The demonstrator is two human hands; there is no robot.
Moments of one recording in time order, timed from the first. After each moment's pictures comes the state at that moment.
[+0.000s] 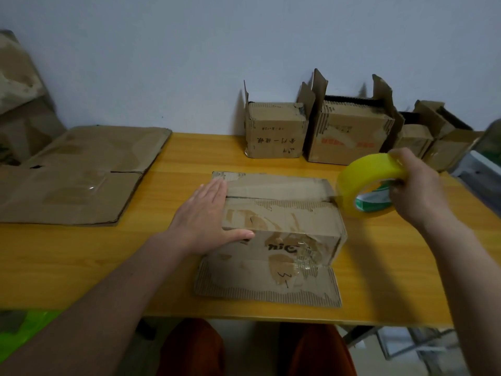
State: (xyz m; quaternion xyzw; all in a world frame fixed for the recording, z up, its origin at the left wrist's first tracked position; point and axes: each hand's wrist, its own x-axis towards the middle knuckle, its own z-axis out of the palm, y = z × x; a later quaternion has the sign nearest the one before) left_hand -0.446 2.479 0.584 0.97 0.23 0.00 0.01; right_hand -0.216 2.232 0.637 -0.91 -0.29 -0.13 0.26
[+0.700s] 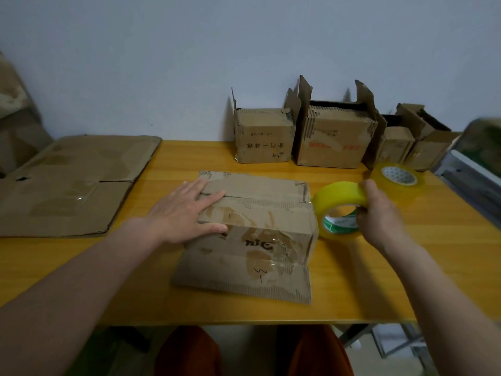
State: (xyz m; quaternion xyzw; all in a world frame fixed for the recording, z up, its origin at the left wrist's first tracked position) left_hand -0.450 2.509 0.606 0.98 0.20 -0.09 0.00; right_hand -0.234 2.235 0.598 -0.93 -0.25 -0.06 0.25
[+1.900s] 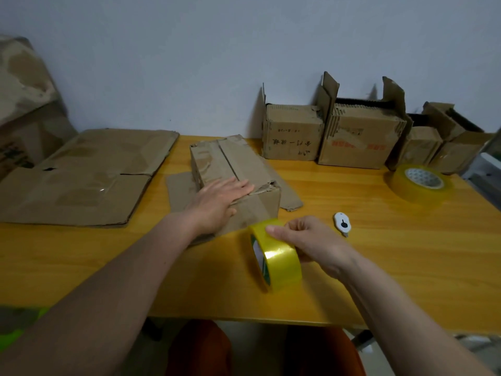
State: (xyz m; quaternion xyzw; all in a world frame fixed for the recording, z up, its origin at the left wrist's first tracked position) left_hand -0.425 2.517 0.582 0.98 0.15 0.04 0.11; right_hand -0.334 2.306 0.601 -0.72 -0.36 0.40 0.45
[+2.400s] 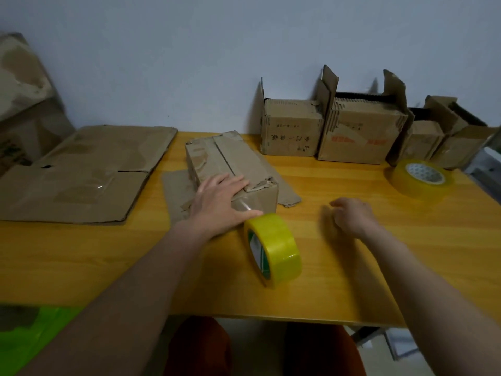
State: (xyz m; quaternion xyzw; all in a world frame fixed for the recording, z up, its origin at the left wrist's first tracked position) left_hand -0.419 2.487 0.584 0.95 0.26 0.10 0.13; right_hand -0.215 2.298 0.554 -0.95 -0.26 0.11 0.15
